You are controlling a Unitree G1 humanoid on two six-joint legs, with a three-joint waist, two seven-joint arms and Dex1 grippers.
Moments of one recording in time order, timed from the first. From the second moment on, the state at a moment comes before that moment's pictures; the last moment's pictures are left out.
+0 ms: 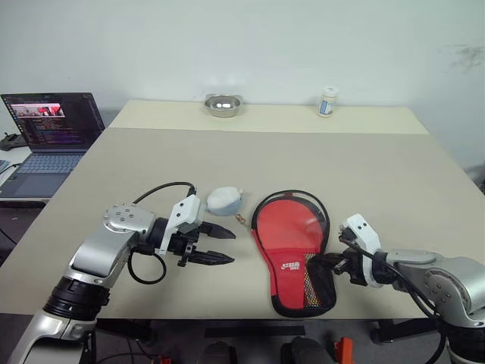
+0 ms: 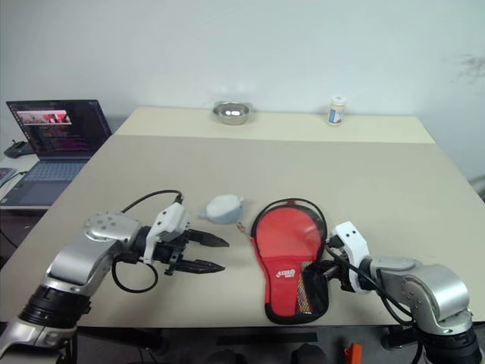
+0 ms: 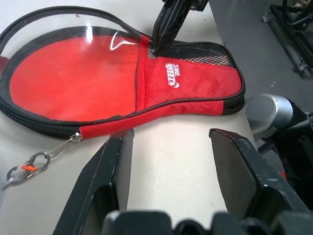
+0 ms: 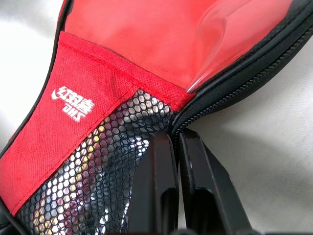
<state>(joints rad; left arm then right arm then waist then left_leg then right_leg) -0.44 0.79 -0.13 -0.06 -0.39 0.34 -1.43 -0.26 -0.56 -0.08 -0.54 0.61 1.43 0.47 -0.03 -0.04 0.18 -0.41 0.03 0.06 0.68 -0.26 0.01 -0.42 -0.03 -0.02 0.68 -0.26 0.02</state>
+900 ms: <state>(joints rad) -0.54 0.70 -0.09 0.10 -0.33 0.30 -1.22 -0.45 -0.55 0.17 -0.43 0.48 1.01 0.52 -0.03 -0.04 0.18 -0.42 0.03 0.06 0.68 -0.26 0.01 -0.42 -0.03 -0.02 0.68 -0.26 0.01</state>
